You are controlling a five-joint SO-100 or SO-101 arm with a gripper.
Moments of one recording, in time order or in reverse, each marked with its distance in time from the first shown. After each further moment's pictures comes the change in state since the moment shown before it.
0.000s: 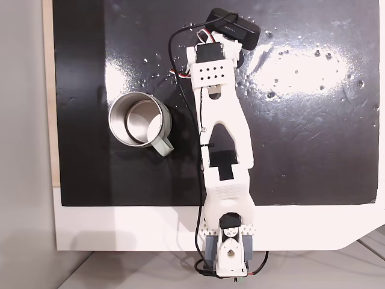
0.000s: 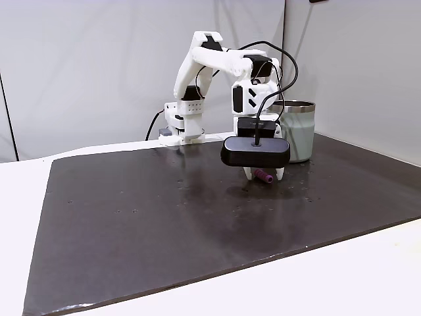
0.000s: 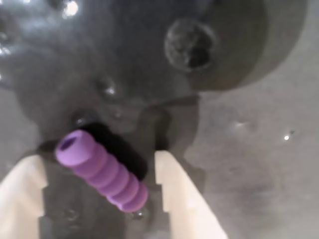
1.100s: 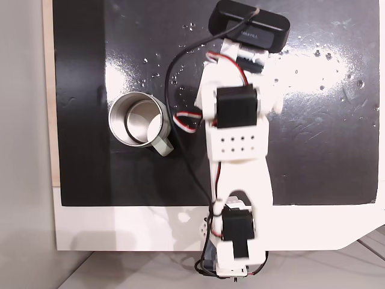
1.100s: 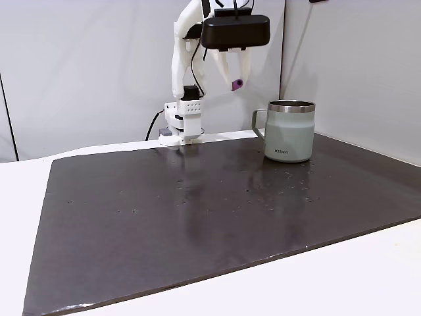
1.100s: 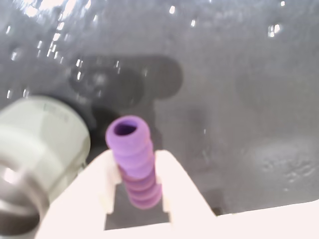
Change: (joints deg) arm 1.5 41.5 2.6 26.1 -13.4
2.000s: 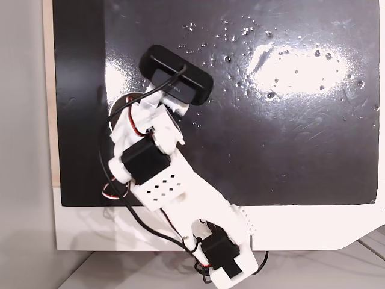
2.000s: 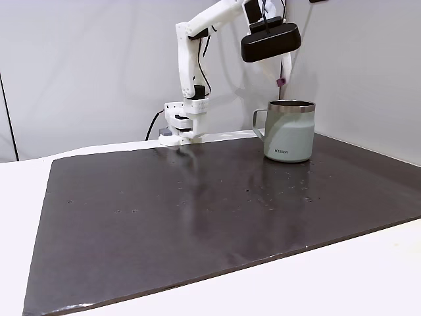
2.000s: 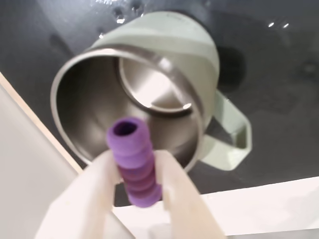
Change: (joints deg) arm -28.1 4.5 9.7 -9.0 43.7
